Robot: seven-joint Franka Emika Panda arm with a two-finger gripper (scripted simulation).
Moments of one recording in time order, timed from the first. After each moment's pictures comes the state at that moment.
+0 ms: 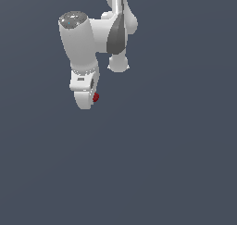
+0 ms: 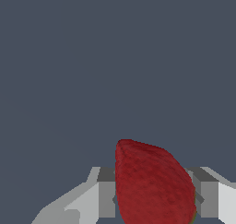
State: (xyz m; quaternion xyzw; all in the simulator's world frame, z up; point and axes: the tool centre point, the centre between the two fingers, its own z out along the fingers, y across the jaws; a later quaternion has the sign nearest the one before) arm -0.051 -0.111 0.224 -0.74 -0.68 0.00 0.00
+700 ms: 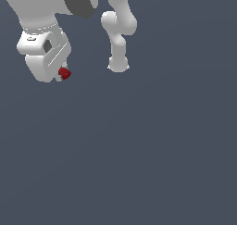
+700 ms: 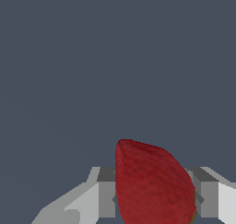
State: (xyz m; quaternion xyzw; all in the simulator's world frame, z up) arm -0.070 -0.209 0.333 -0.74 -0.68 0.00 0.00
